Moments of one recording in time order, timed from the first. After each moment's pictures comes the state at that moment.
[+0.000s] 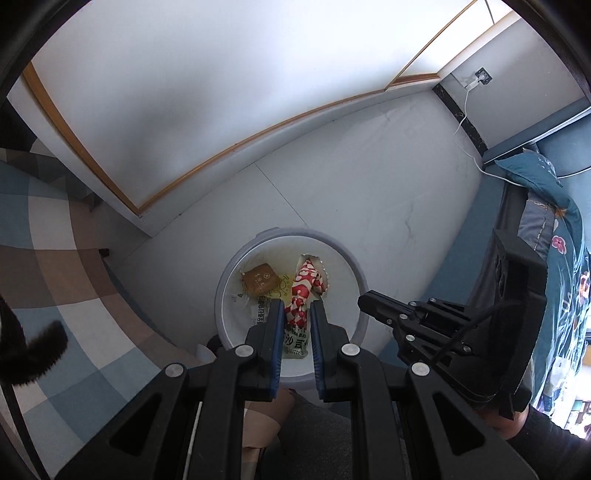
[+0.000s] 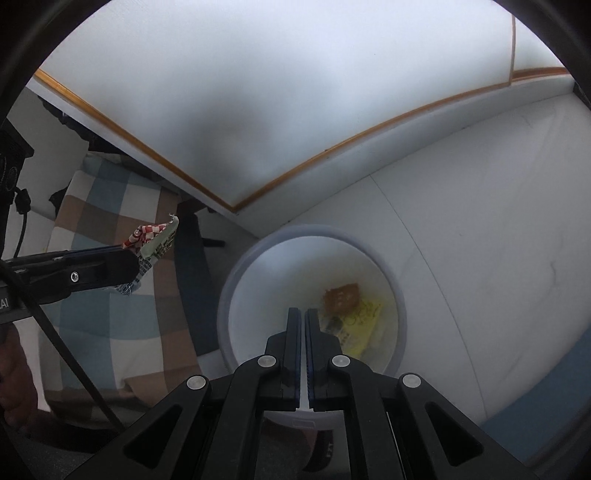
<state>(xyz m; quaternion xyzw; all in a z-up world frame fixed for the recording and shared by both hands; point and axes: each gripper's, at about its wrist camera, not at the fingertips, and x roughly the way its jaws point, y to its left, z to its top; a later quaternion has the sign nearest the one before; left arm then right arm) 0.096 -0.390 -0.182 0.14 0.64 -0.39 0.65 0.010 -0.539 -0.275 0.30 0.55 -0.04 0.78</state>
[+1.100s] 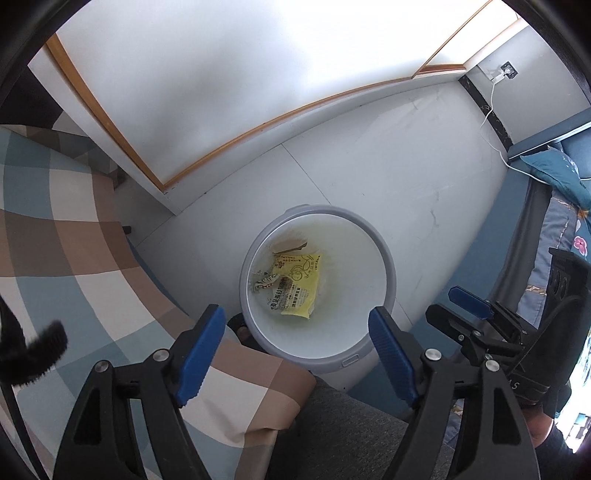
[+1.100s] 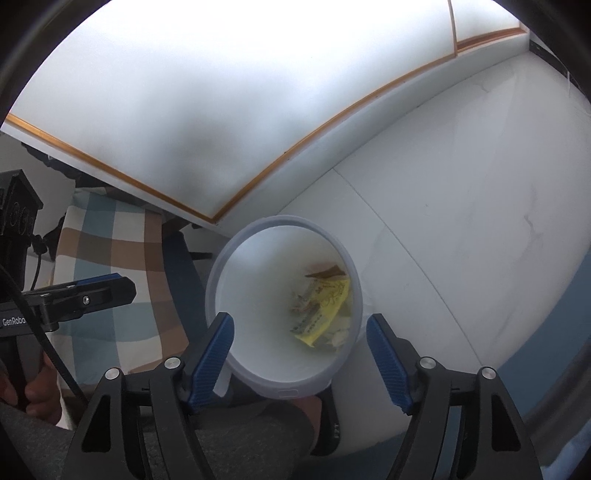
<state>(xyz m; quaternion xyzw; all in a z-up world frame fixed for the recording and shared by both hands) 0.097 -0.376 -0.186 0.17 0.65 -0.34 0.66 -0.025 -0.558 -0.263 0.36 0.53 -0.08 0.76</state>
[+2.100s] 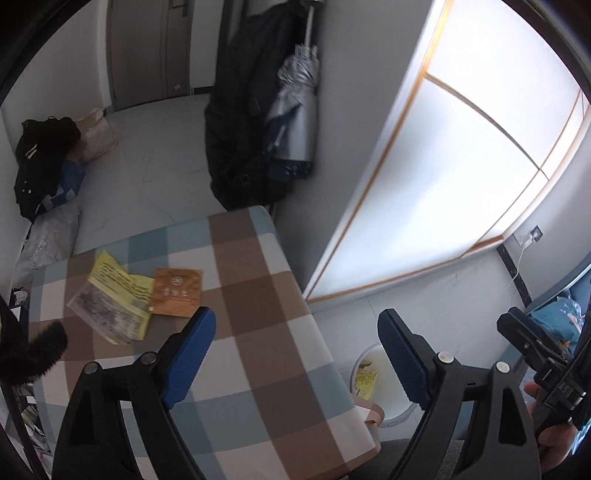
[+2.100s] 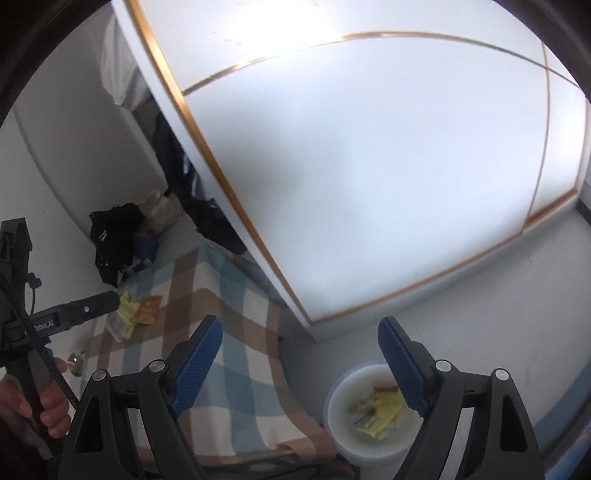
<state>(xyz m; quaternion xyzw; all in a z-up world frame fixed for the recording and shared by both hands) 0.145 -0.160 -0.028 0.00 0.47 -0.21 0.86 0.058 -0.445 -0.029 0.19 0.38 -0.01 0.91</state>
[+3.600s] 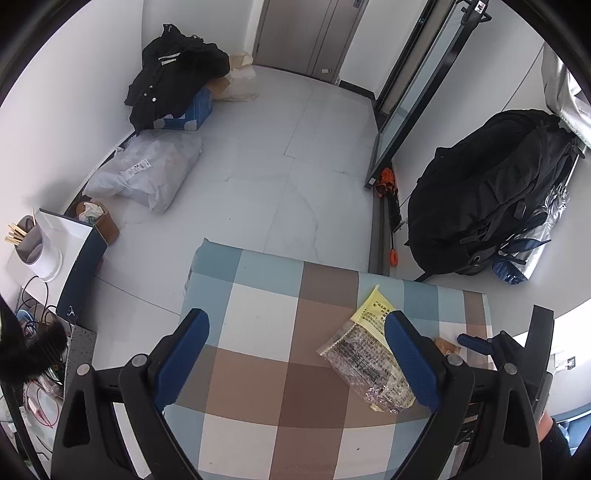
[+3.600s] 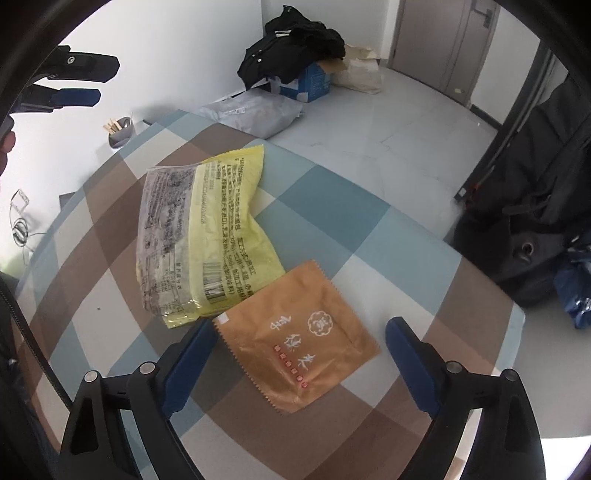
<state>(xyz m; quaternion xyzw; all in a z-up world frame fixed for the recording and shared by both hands) 0.248 0.093 -0.085 -0.14 0.50 -0.02 0.85 0.260 -0.135 -0.162 -0.19 0.48 0.32 0.80</state>
